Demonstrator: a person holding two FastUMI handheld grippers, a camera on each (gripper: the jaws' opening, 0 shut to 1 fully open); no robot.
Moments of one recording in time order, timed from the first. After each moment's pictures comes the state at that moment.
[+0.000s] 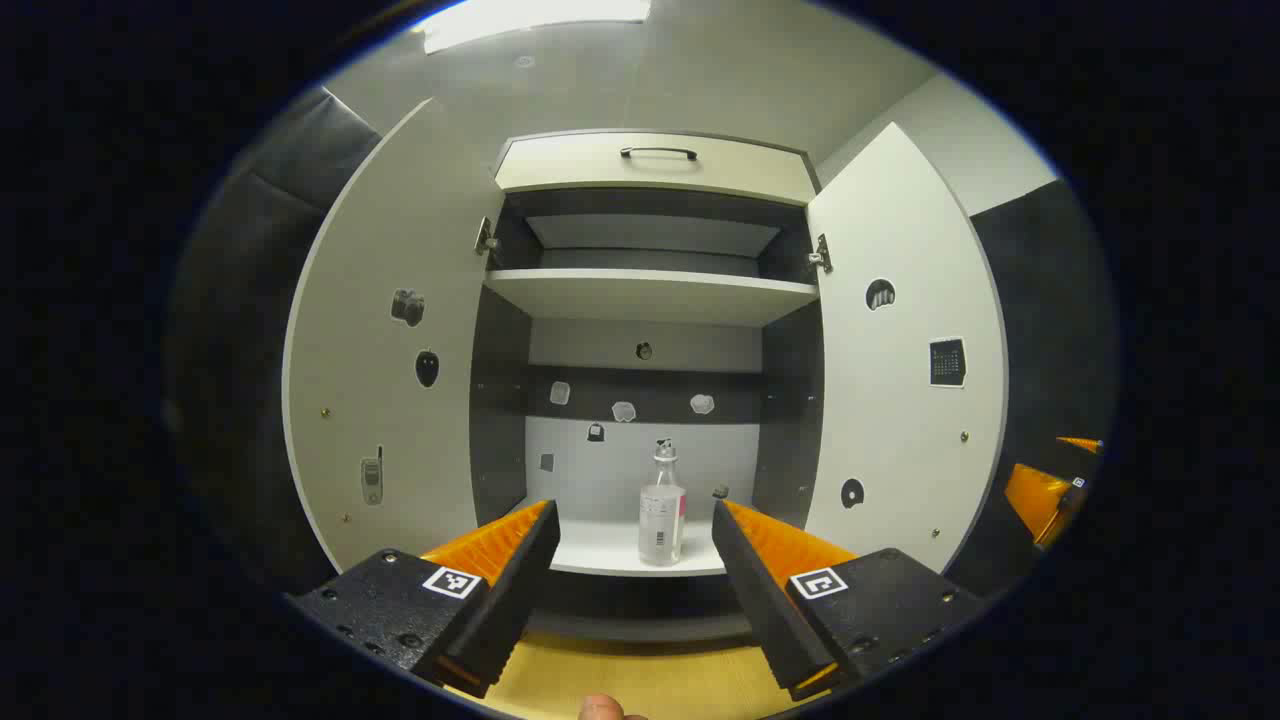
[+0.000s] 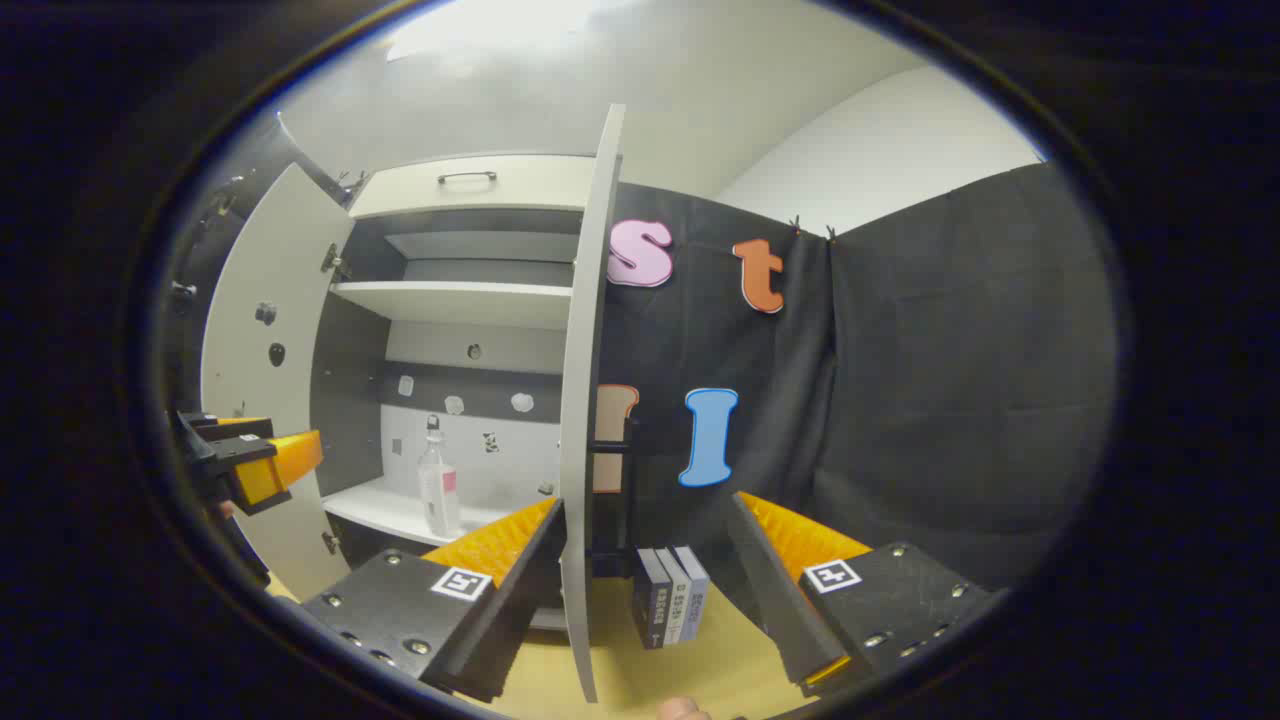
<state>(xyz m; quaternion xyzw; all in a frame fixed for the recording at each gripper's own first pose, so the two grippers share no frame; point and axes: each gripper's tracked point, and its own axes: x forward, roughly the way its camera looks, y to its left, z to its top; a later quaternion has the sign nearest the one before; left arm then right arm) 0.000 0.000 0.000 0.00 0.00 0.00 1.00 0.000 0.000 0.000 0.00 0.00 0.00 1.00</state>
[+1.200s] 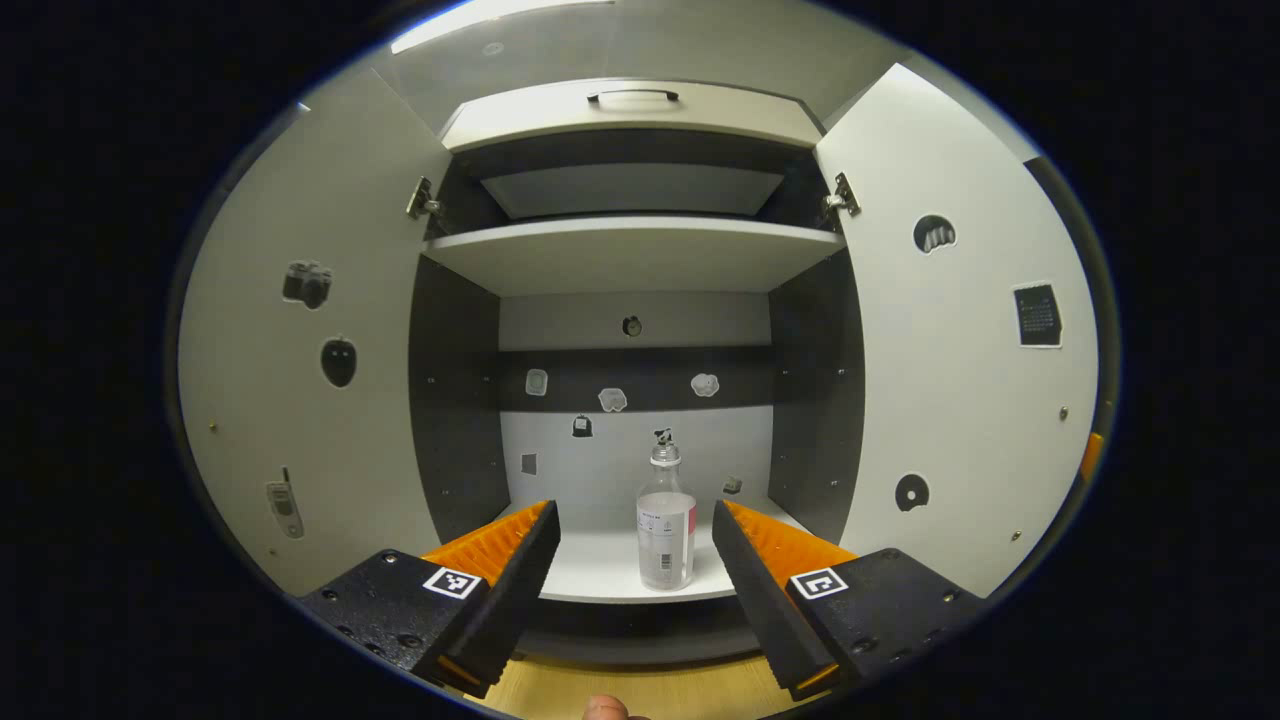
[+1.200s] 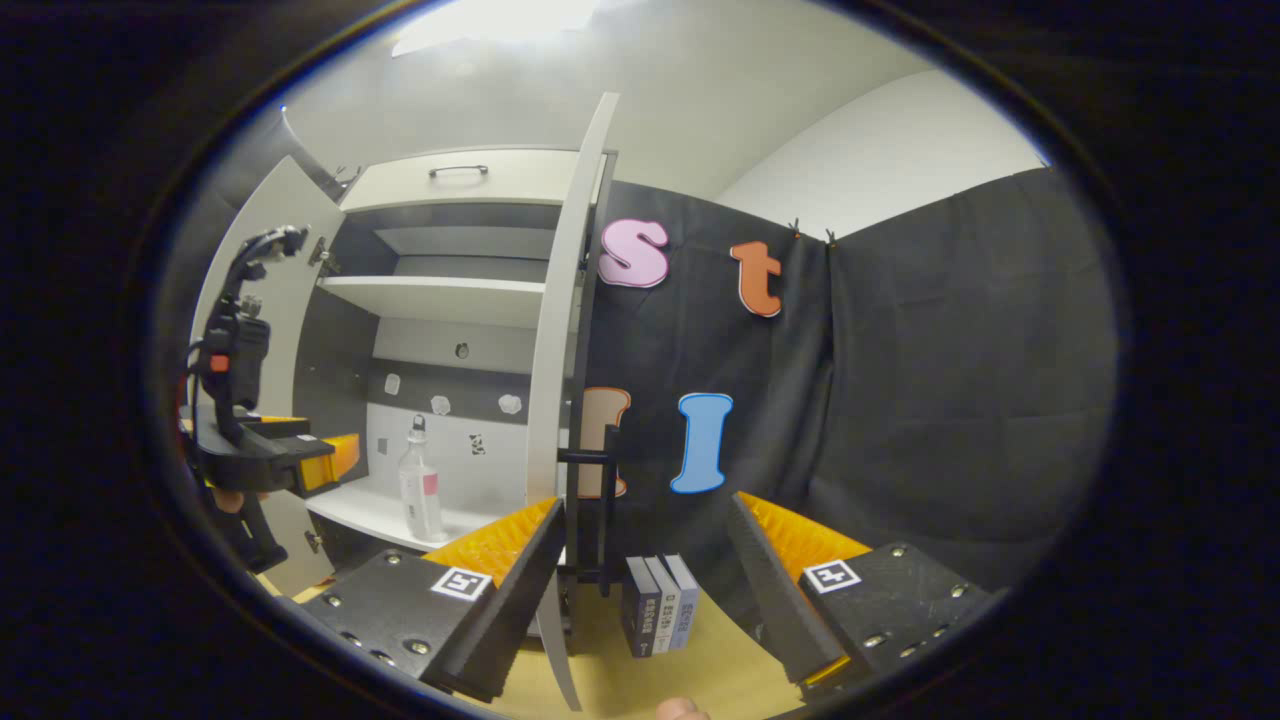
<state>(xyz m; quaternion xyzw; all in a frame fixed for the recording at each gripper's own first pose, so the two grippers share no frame) 0.111 -0.006 -0.029 0.03 0.04 -0.01 1.00 0.023 -0.012 0.000 0.00 0.00 -0.01 1.00</state>
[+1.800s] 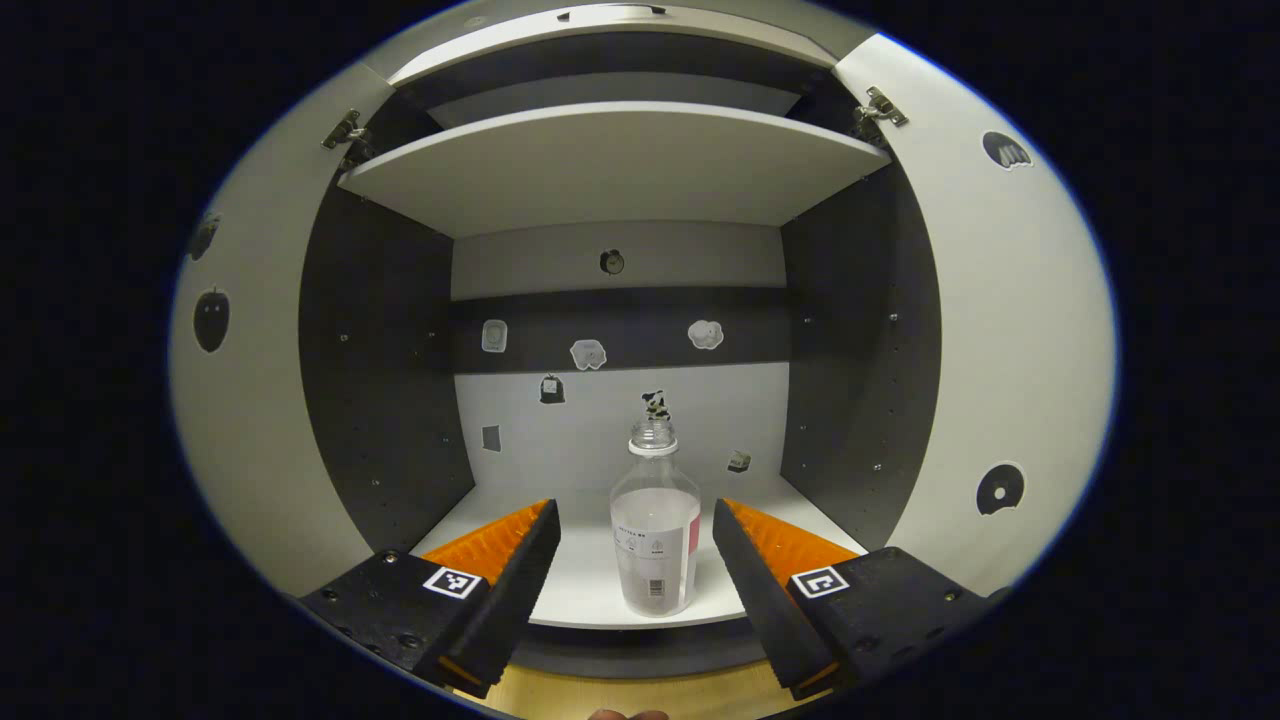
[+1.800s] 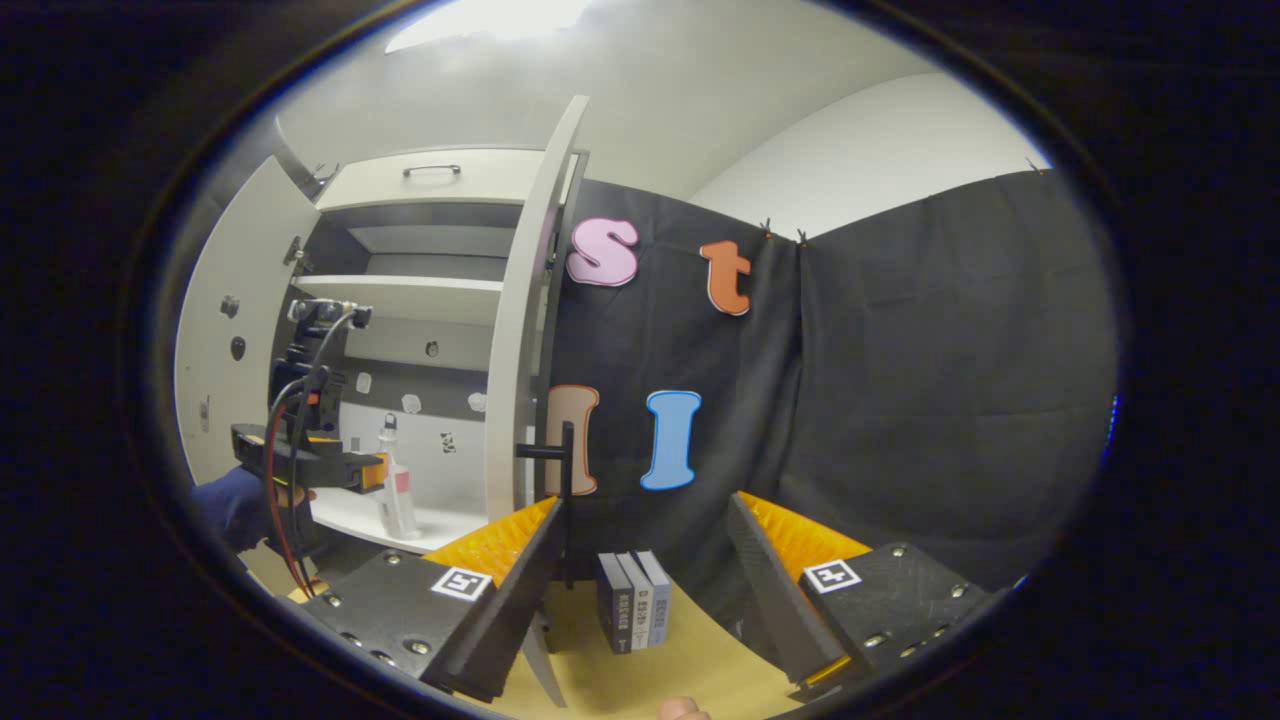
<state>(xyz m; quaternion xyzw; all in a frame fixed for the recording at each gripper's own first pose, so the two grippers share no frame) 0.205 -0.016 -0.081 0.03 0.11 -0.02 0.99 0.009 -0.040 0.002 -0.01 0.00 -0.06 1.00</state>
